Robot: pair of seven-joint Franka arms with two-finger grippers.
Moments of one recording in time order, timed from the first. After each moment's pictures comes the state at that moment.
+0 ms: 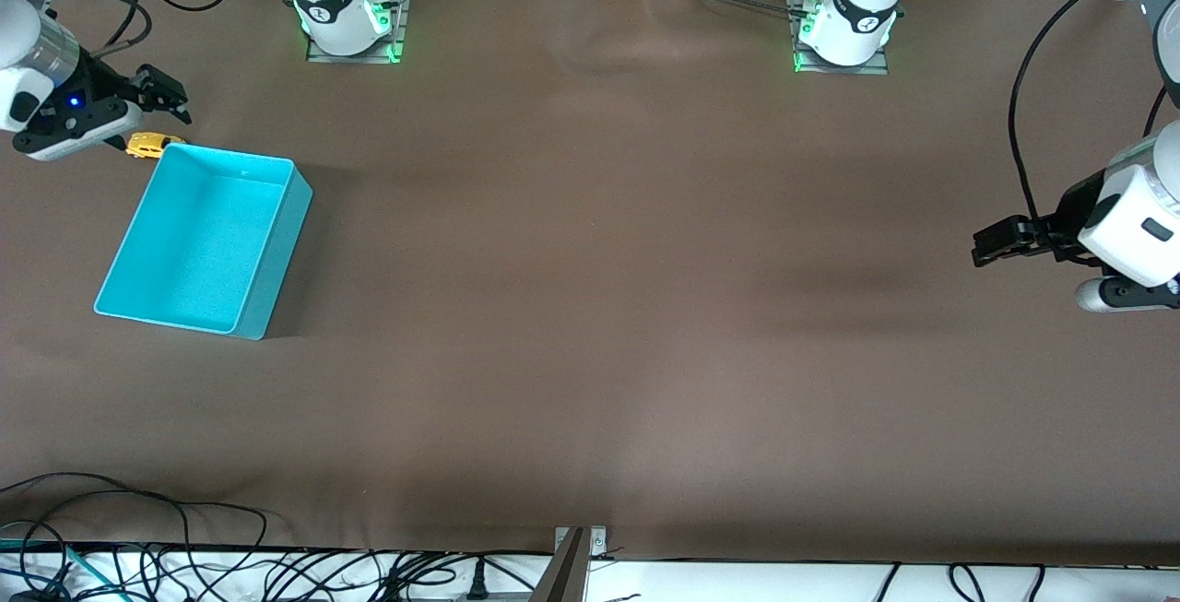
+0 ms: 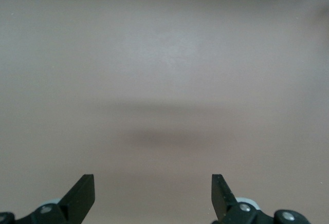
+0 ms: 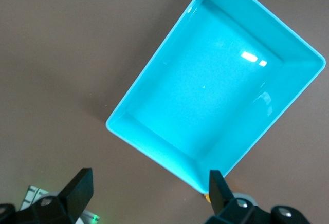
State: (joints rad) left arm -0.01 0.33 -0.08 -1.22 0.03 1.51 -0.15; right arm -0.17 -0.25 0.01 -2.23 -0.05 1.92 -0.64
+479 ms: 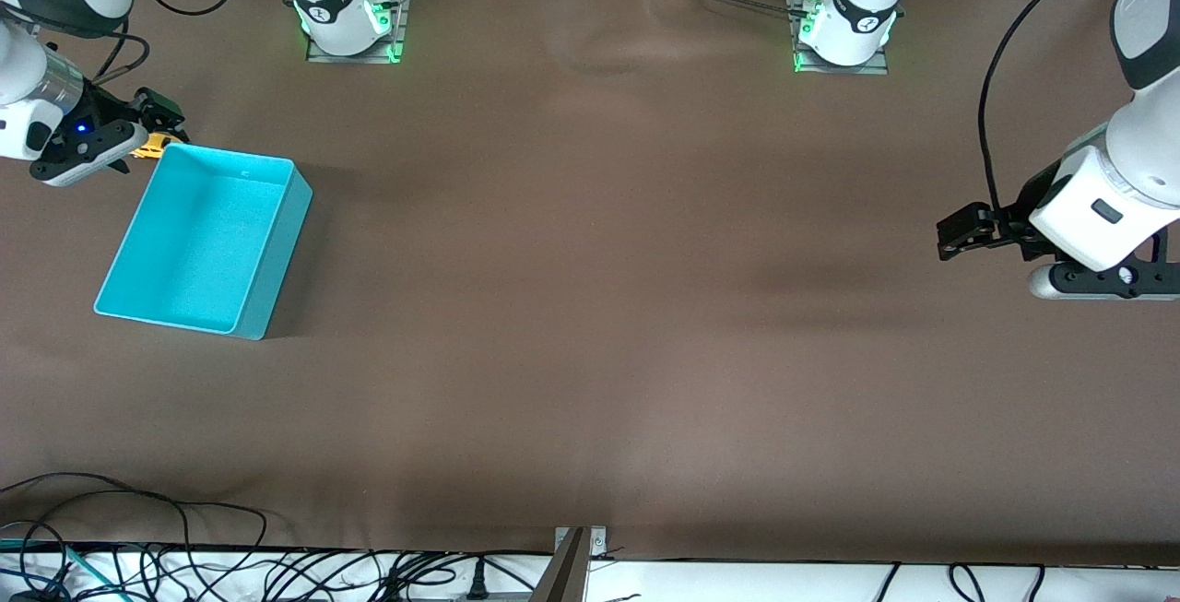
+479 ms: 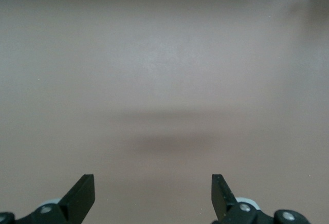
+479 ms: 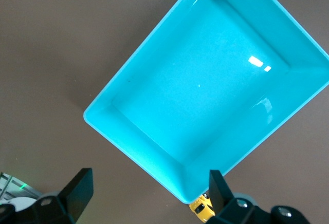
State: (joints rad) left arm -0.07 0.33 -0.08 -1.20 0.03 1.51 -0.15; right arm -0.17 -0.19 -0.07 -2.25 -0.06 1.97 -0.81
